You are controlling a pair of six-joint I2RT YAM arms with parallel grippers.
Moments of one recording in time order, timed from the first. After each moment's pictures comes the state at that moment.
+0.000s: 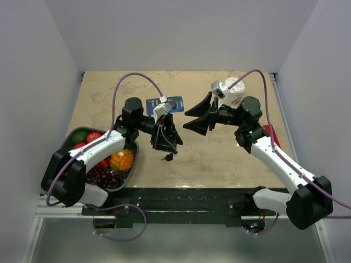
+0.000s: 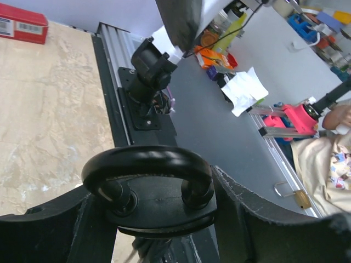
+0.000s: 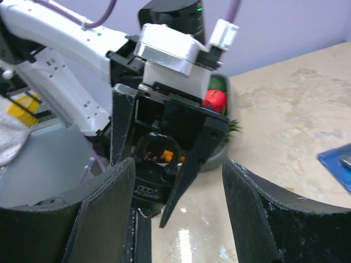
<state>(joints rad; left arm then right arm) -0.52 1.41 0.87 0.46 1.43 -0.44 0.42 1.17 0.89 0.46 -0.99 0.42</state>
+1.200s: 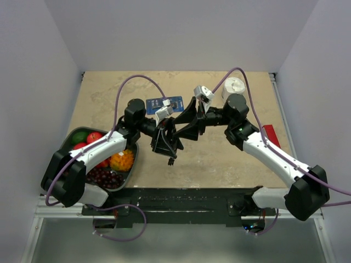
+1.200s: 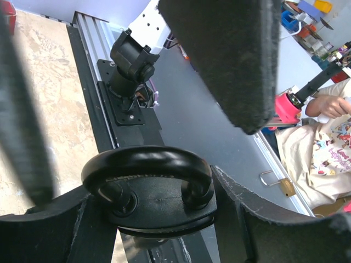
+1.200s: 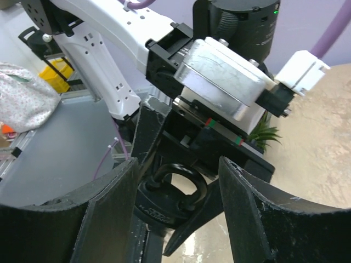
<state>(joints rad) -0.55 1.41 0.87 0.43 1.48 -0.44 0.57 1.27 0.99 0.41 -1.07 0.34</state>
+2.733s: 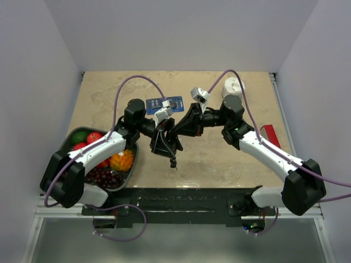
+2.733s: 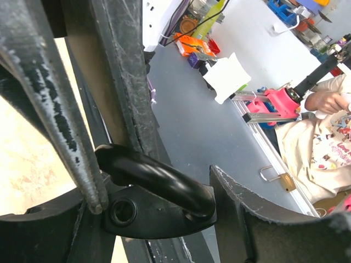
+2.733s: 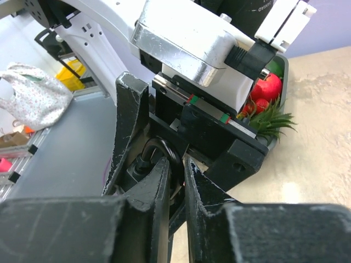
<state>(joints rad) -0.55 1.40 0.87 0.40 1.50 -0.40 0.57 1.32 0.95 0.47 -1.11 0.40</state>
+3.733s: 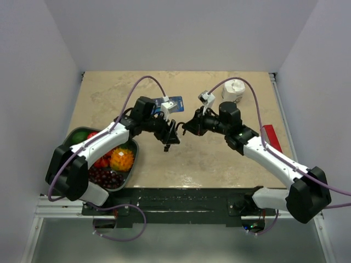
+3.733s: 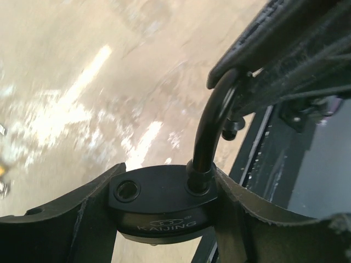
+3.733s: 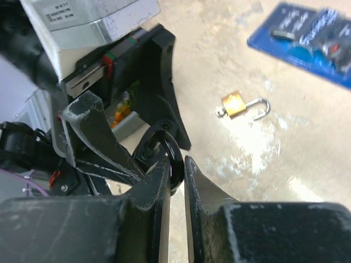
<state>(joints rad) -0.53 1.47 1.05 -0.28 0.71 -0.05 0.55 1.23 0.89 0.03 -0.49 0.28</state>
